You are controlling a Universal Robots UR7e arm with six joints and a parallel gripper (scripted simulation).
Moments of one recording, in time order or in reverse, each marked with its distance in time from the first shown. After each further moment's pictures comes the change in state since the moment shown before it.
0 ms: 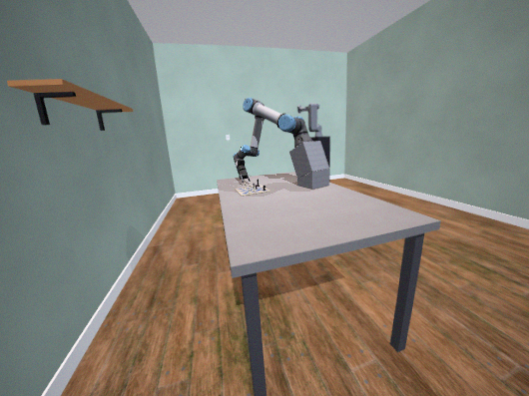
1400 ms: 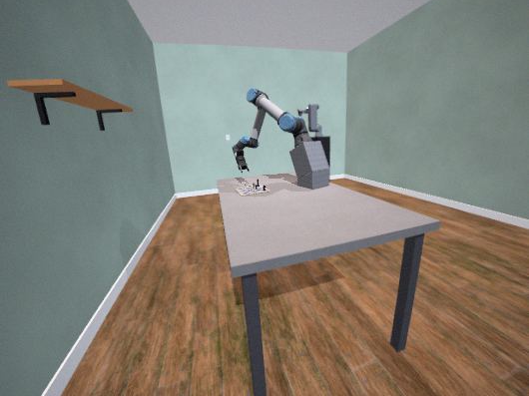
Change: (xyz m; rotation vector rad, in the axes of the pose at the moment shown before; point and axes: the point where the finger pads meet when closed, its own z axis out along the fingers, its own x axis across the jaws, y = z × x) arm -0.001 -0.064 -0.051 -0.001 0.000 0.000
